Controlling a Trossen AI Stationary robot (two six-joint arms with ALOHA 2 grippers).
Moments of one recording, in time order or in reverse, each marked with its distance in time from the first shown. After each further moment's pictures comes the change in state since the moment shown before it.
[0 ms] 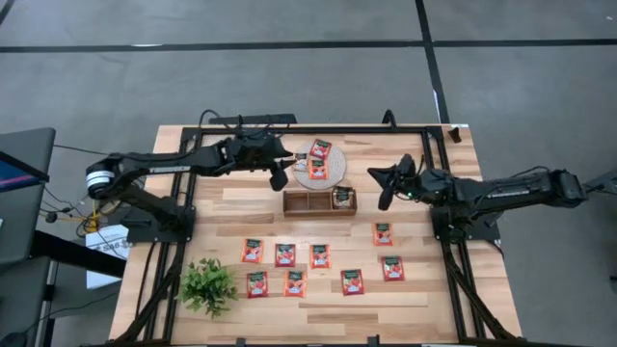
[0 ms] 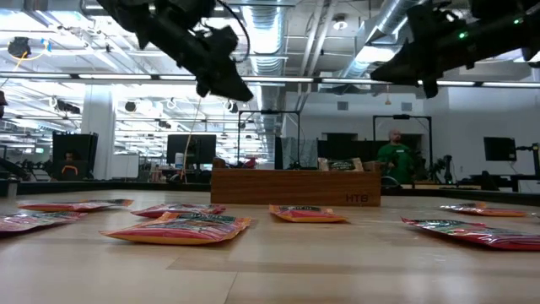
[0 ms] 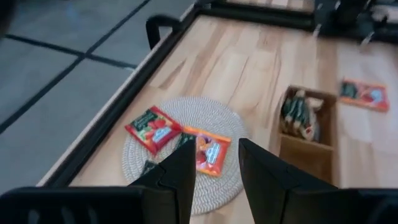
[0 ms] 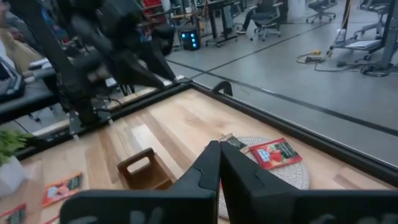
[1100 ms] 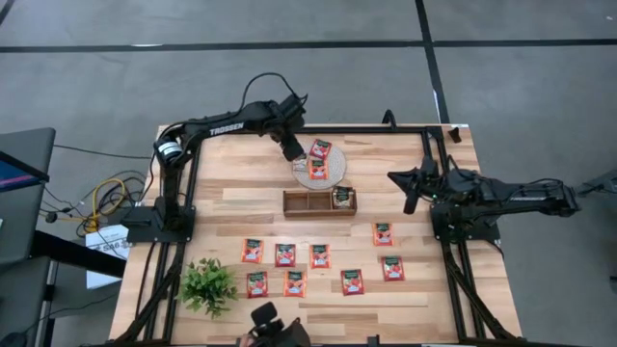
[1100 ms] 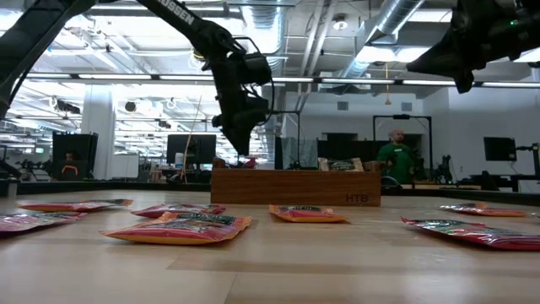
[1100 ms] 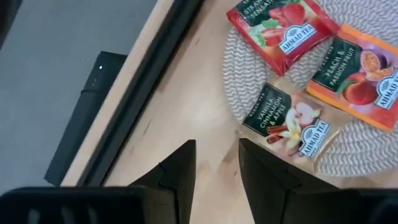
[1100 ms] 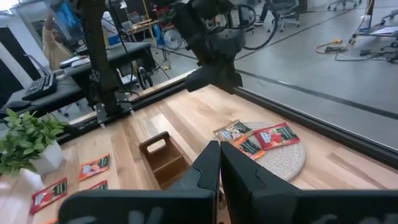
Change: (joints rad) left arm 0.219 0.595 0.723 -0.776 -0.113 0.079; right arm 0.039 -0.410 -0.001 -0.426 -0.045 0.049
